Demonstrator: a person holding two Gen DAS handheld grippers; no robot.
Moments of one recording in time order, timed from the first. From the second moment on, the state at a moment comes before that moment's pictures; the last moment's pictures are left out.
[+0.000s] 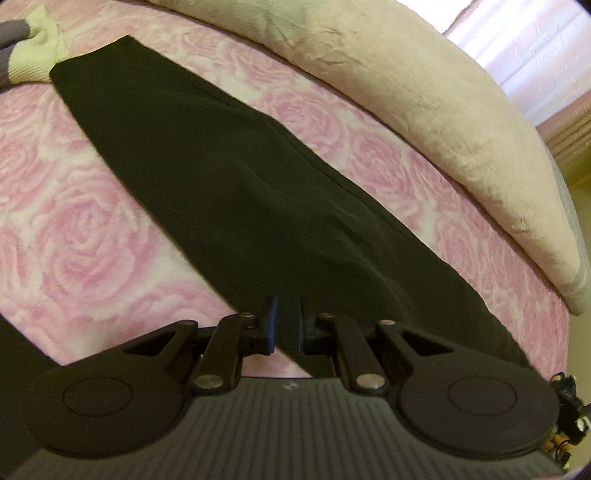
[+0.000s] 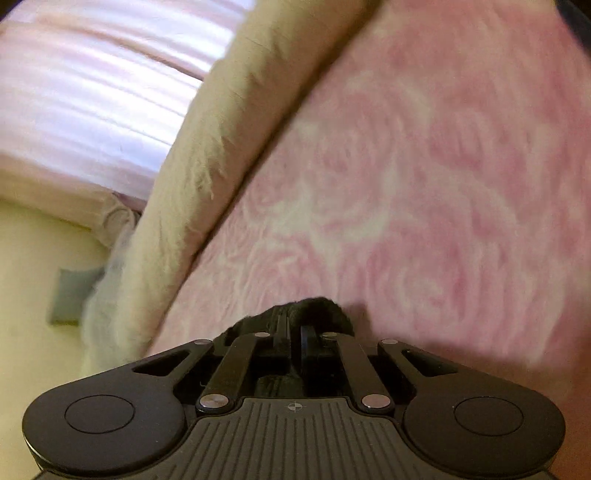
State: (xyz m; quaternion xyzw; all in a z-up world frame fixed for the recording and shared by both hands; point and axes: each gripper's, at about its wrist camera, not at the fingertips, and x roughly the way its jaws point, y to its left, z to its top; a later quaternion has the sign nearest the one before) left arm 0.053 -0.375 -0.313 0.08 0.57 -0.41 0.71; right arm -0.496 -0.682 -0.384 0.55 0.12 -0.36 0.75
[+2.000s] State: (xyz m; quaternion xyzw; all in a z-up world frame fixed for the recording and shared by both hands) left arm -0.004 -0.374 -0.341 0.10 0.62 -0.43 0.65; right arm -0.534 -0.625 -0.393 0.62 0.18 -0.21 0.73
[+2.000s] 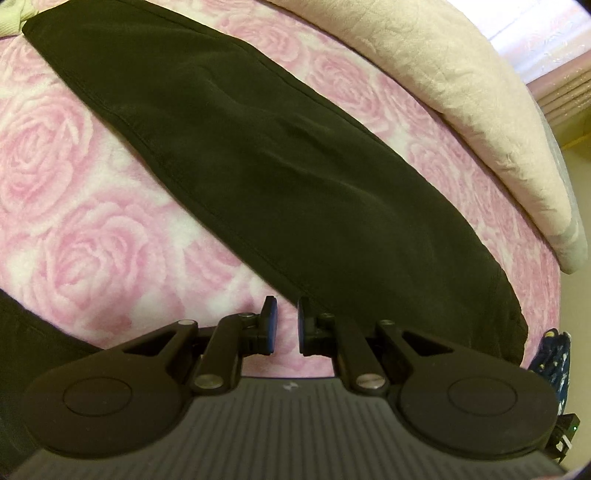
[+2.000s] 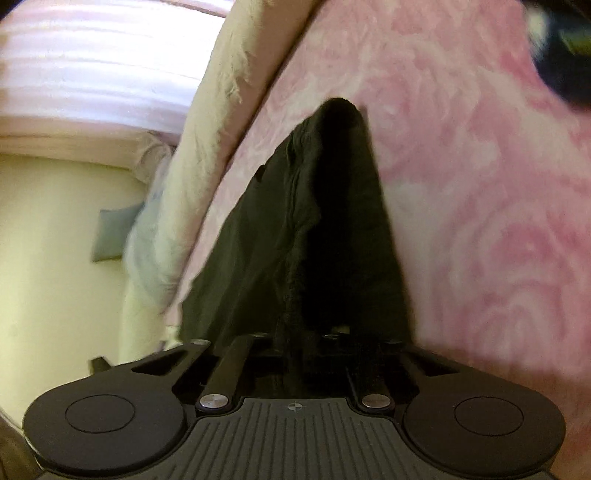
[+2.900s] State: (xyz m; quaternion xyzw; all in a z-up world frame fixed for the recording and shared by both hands) left arm -0.012 -0.344 -0.336 0.12 0.59 -0.45 0.66; right arm -0.516 -0.553 -0.345 0.44 0.29 -0.41 0.75
